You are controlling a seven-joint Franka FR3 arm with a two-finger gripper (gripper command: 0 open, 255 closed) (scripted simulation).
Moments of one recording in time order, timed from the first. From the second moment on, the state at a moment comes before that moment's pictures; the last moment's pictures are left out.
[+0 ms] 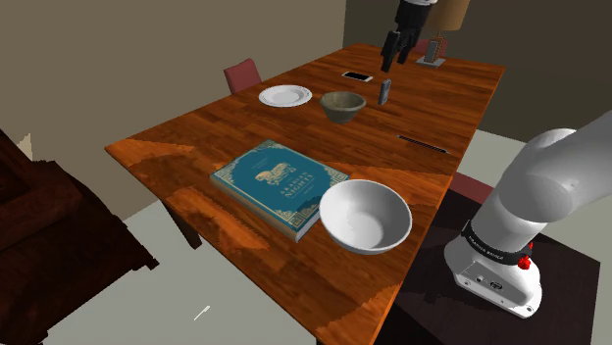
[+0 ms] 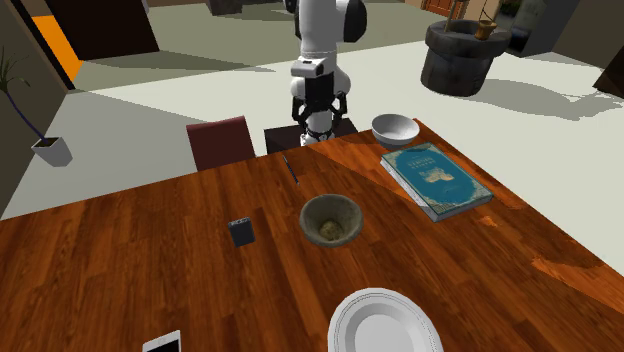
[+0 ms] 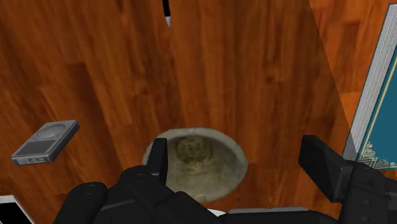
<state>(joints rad) -0.05 -0.52 -0.21 -2.28 -0.08 1.93 -0.26</state>
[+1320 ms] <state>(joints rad) -0.14 0.17 -0.48 -1.84 0.20 2.10 -0.72</state>
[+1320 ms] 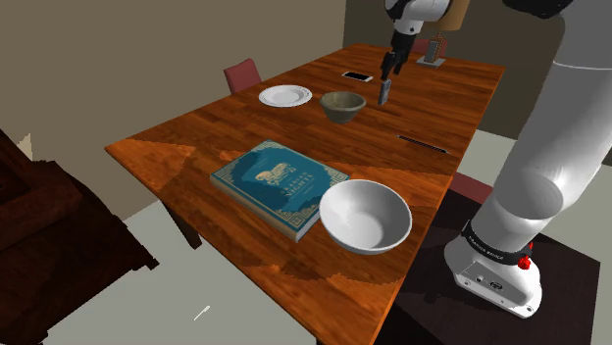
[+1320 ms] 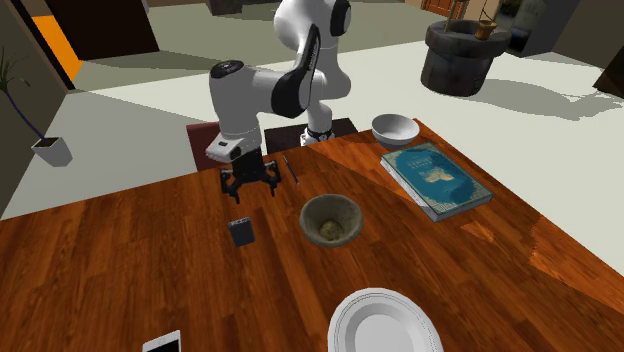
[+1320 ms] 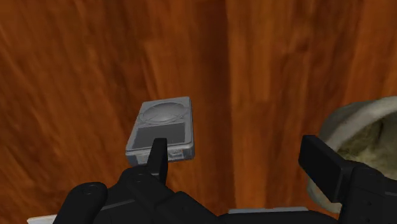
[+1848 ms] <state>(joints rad) -0.23 0.39 -0.47 -1.65 0.32 2.08 -0.82</state>
